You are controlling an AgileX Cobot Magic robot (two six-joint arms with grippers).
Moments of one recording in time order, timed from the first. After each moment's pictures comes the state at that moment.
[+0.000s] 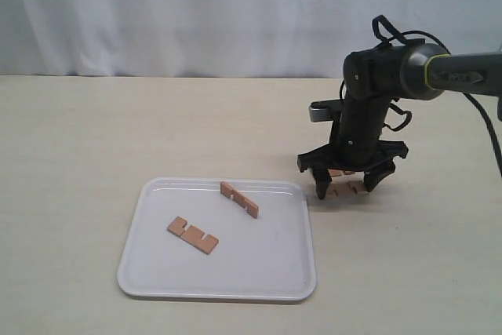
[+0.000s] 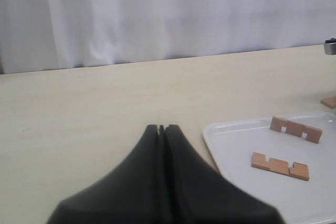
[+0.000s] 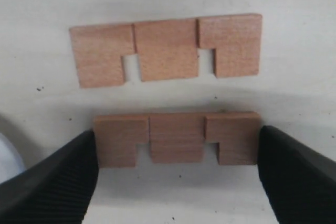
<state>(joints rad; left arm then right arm) -0.12 0.00 0.00 0.09 0.25 -0.08 0.23 2.26 -1.65 -0.07 1.03 0.18</state>
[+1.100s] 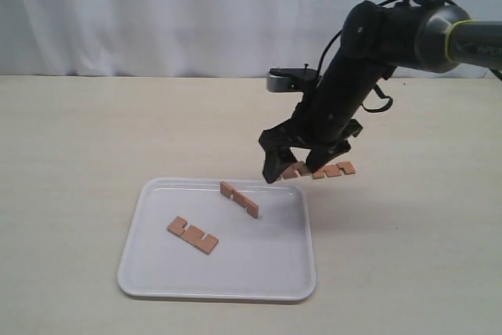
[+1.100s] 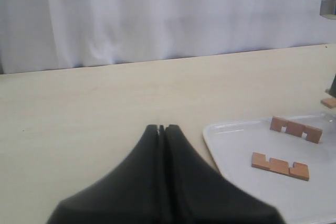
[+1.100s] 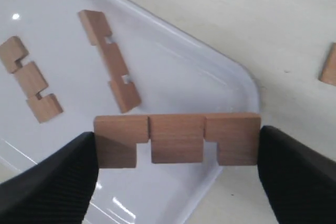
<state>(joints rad) -0.12 0.00 0.00 0.09 0.25 -0.08 0.31 2.11 -1.64 0.31 1.08 -0.26</state>
